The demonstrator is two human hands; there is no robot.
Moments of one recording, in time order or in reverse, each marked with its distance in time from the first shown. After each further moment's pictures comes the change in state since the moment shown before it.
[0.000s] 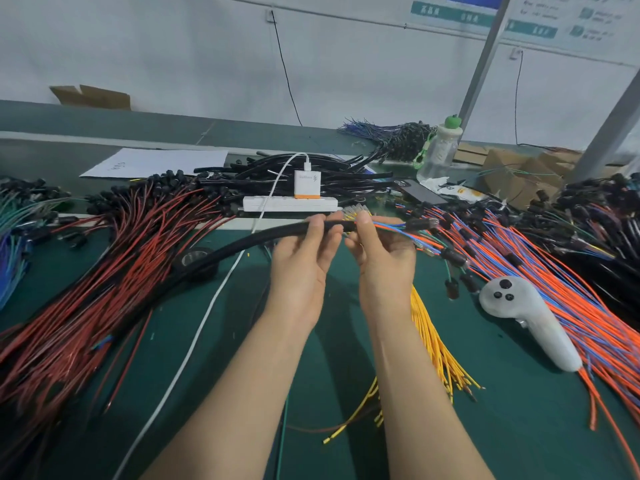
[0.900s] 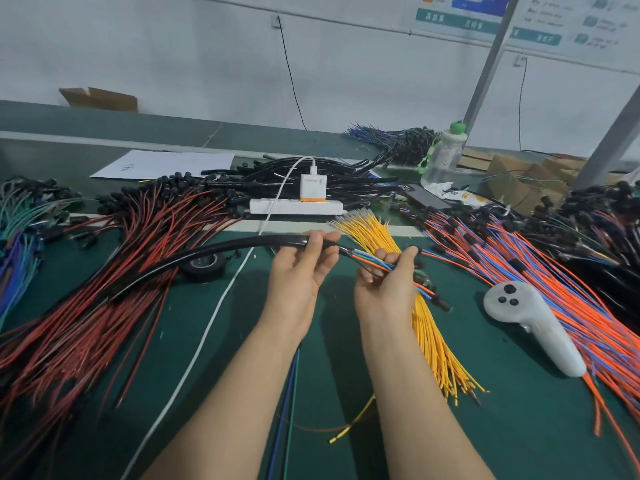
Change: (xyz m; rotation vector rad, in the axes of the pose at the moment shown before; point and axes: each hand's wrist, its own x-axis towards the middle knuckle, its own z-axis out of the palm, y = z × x) left_hand -0.001 -0.004 -0.023 0.155 -0.037 0.031; right_hand -0.001 0.008 -0.003 0.592 0.349 0.379
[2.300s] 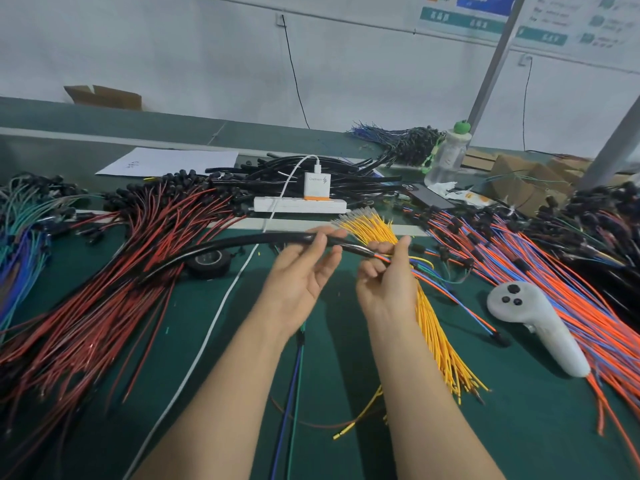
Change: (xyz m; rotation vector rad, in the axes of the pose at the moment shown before) left_hand 0.004 0.010 -0.013 -0.139 -0.186 -0.126; right_hand 0.004 0.000 0.002 -0.144 -0.023 0.031
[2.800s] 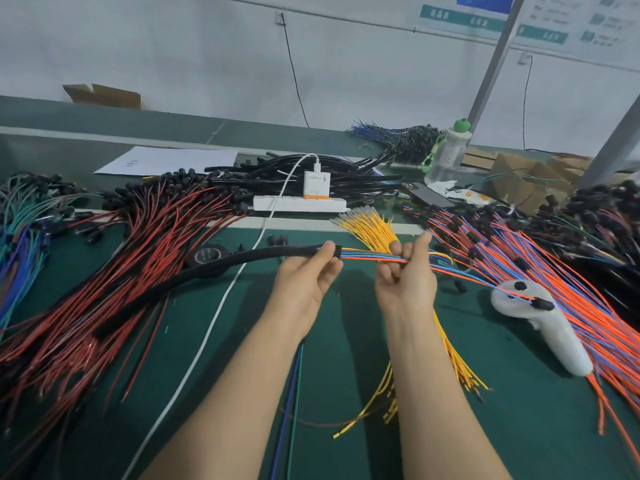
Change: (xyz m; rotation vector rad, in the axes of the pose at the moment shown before) left_hand 0.003 -0.014 0.006 0.094 0.289 -0.087; right_hand 0.005 -0.016 -0.008 -0.097 0.023 -0.104
